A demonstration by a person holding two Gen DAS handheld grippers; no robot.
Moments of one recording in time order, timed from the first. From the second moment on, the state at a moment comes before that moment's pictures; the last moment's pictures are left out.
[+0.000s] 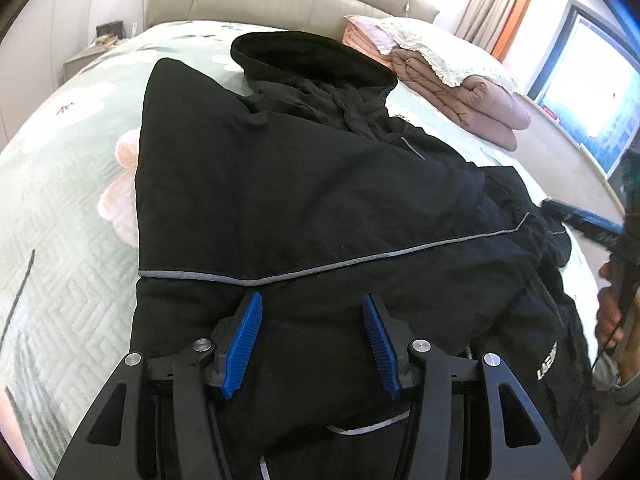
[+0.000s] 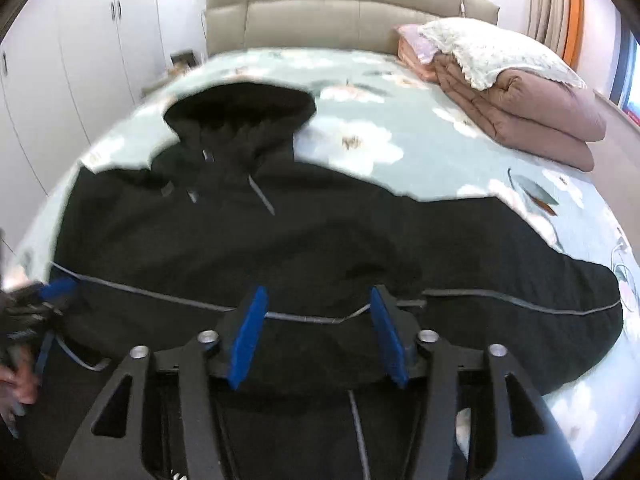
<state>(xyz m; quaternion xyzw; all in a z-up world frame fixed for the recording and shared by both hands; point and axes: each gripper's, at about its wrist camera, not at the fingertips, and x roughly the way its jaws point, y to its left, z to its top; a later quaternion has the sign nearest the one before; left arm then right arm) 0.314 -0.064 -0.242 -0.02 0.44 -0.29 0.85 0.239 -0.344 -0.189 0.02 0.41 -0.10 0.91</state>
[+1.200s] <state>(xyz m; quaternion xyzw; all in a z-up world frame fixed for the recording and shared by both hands) 0.259 -0.178 -0.173 0.01 0.41 -0.25 0.88 0.063 -0.722 -0.206 0.24 0.39 -0.28 0.84</state>
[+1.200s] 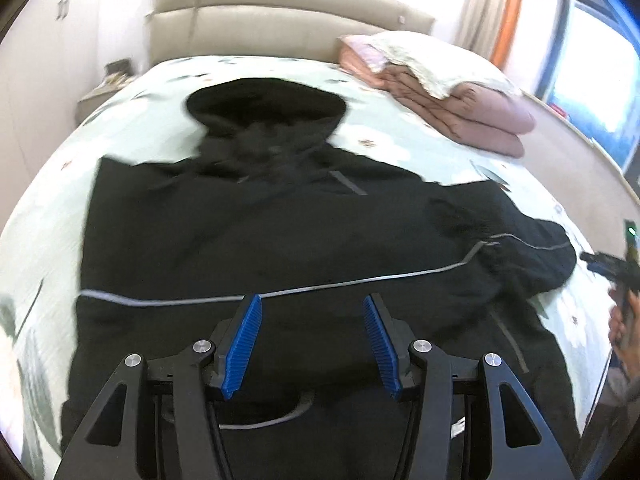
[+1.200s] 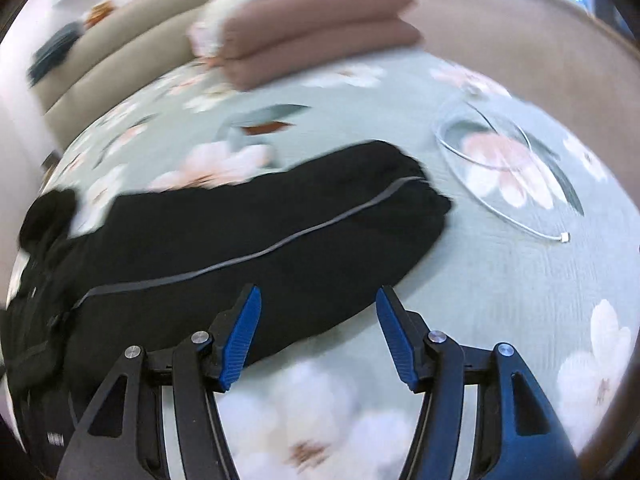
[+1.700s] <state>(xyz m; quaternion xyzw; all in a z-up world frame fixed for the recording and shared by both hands) 0.268 -0.249 -0.196 0.02 0.44 -0.28 0.85 0.084 -0.830 -0.257 0.37 0.35 -0.26 0.82</state>
